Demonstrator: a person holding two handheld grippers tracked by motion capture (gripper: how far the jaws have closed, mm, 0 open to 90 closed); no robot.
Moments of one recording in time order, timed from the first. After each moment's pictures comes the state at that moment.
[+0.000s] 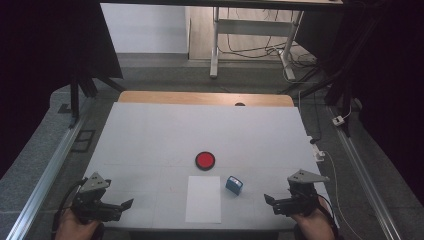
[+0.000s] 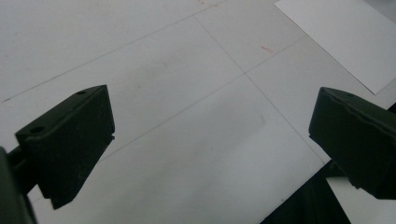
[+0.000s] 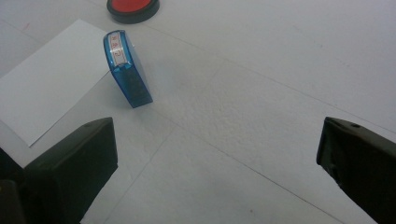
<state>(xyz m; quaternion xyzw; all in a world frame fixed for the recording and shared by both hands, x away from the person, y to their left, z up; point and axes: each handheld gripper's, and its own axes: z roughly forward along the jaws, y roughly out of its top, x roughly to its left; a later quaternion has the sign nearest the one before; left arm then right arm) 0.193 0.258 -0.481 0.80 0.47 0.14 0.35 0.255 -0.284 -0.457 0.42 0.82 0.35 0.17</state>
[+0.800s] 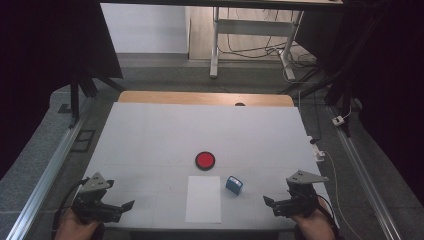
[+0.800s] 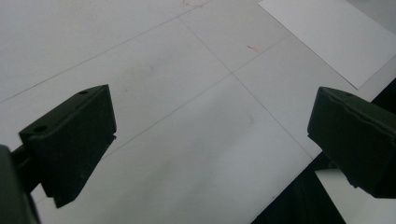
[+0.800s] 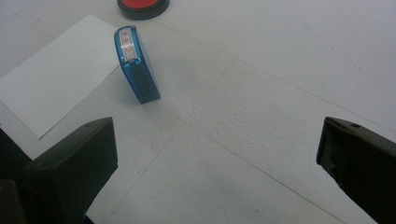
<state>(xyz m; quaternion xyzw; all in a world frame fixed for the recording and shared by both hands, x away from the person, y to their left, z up) 0.194 0.259 -0.482 0.81 0.45 0.13 0.36 0.253 -0.283 -0.457 0.40 0.83 0.35 0.16</state>
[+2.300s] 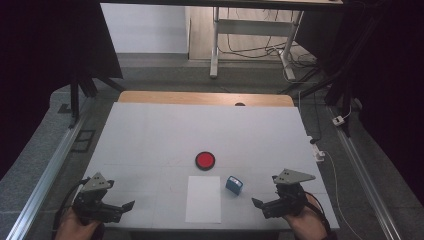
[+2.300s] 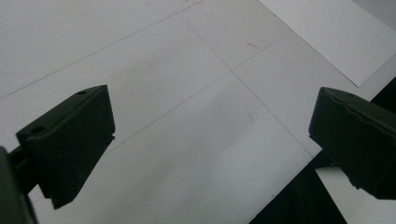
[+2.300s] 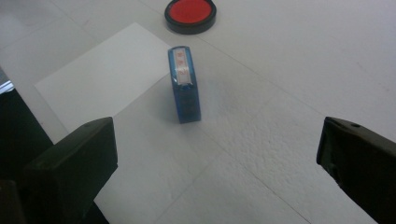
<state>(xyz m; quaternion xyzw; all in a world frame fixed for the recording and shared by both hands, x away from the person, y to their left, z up) 0.195 0.258 -0.482 0.81 0.45 0.12 0.35 0.255 -0.254 -0.453 0.33 0.85 0.37 0.14</state>
